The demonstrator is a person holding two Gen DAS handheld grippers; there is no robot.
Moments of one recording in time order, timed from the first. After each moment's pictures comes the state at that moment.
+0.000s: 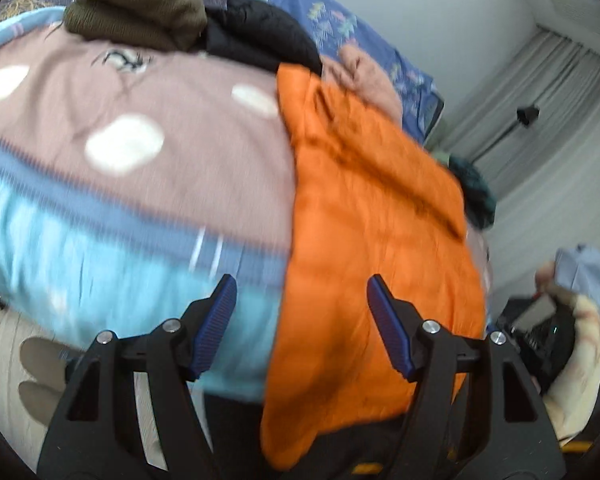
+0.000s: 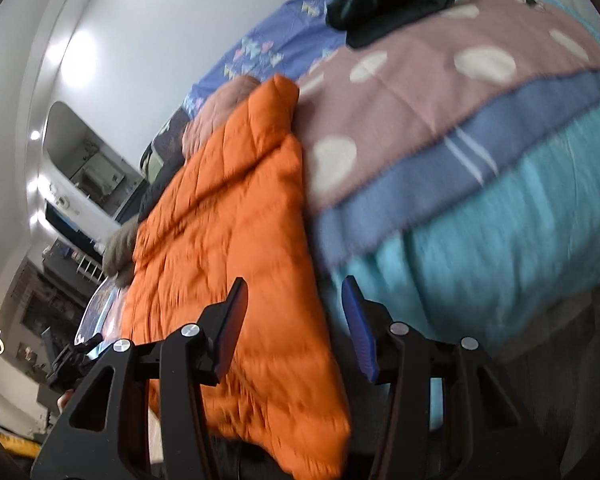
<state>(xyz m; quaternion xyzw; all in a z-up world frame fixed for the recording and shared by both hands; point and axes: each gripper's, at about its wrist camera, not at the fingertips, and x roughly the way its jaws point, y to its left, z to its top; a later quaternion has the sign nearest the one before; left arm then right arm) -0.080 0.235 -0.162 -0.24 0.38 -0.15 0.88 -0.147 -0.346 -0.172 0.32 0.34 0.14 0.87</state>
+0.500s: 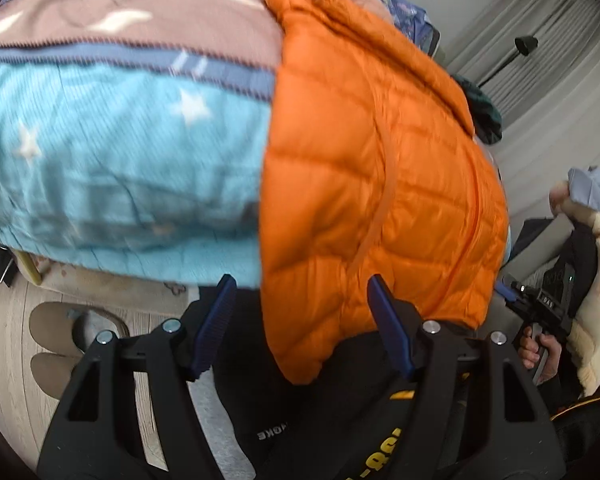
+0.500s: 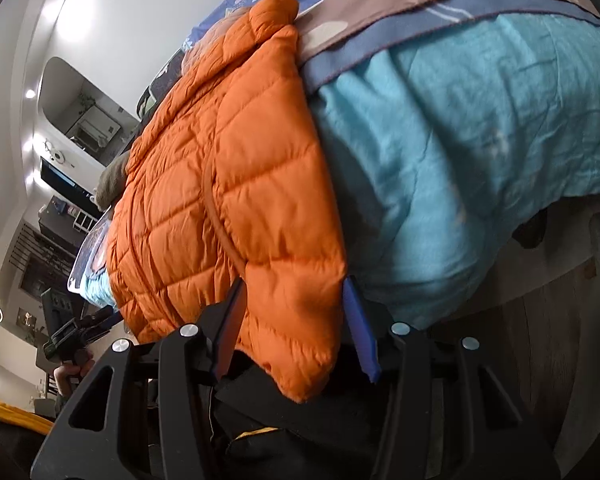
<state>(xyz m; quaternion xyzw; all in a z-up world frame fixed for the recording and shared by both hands) -0.130 0.194 -0.224 -0.18 0.45 -0.18 0.85 -0.192 -0.307 -0.222 0.29 0.41 0.16 0.85</state>
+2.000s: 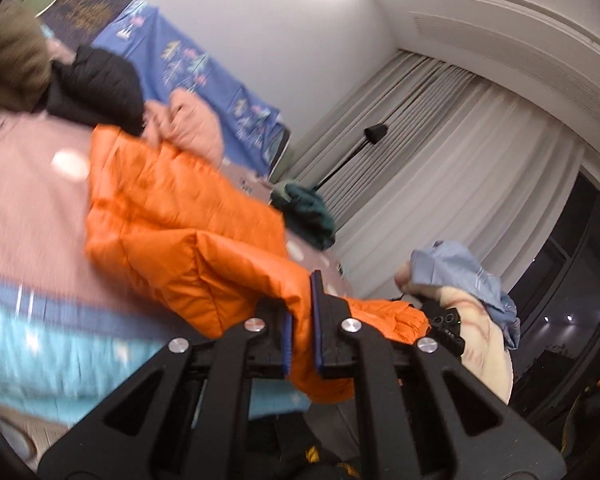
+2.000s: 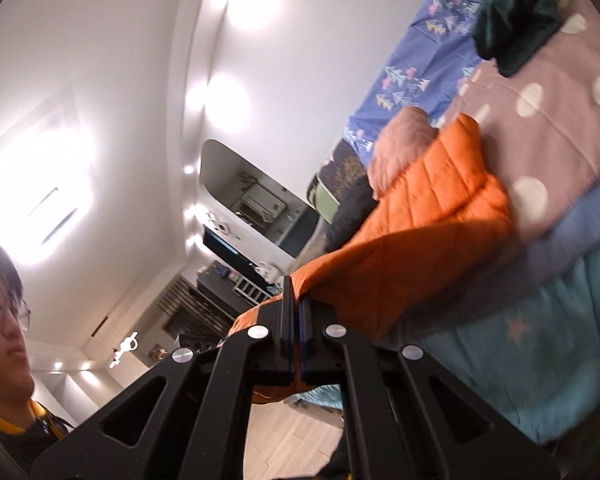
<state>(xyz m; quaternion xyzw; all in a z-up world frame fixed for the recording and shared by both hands) -0.113 0.187 -0.066 -0.29 0.21 -0.40 0.85 -0.161 -0.337 -0.078 0.42 0.16 0.39 0.81</state>
